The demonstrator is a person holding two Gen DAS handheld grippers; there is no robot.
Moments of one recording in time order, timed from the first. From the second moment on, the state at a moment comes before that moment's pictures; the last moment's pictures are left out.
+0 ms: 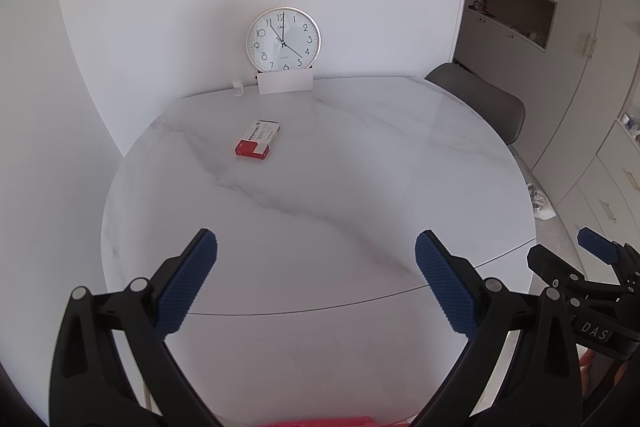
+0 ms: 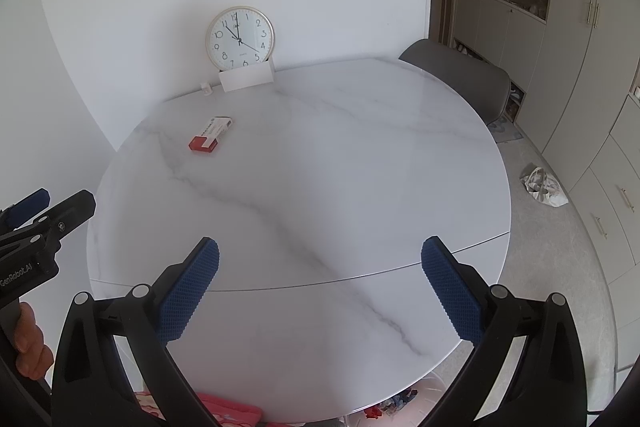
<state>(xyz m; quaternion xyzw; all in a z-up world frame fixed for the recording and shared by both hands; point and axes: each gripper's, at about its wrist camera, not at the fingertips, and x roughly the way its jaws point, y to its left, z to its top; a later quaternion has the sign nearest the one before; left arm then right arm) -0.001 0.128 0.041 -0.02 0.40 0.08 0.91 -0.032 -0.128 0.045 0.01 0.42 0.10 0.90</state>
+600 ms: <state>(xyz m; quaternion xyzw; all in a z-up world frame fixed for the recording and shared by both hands) 0.009 0.130 0.036 -0.01 0.41 0.09 0.91 -0.034 -0.131 0.040 0.01 0.42 0.10 0.90</state>
